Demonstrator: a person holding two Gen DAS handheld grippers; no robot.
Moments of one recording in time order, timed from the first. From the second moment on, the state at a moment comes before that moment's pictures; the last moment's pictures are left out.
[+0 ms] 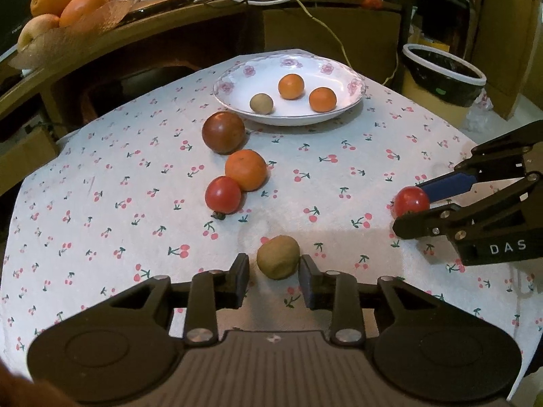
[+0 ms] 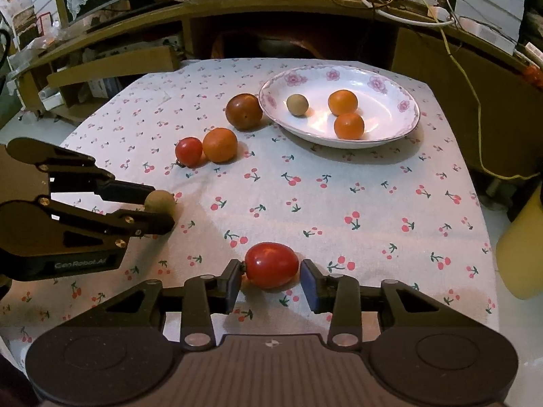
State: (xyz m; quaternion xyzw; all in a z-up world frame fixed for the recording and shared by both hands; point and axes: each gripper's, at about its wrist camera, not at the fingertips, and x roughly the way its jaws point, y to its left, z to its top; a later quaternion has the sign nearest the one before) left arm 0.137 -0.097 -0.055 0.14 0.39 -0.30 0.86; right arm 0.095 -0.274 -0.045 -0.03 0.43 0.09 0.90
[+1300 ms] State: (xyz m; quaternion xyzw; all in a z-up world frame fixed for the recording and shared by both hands) left arm 0.141 -0.121 -0.052 0.14 0.41 -0.31 0.85; right arm 0.097 -0.276 -0.037 -0.03 0.43 0.08 0.90
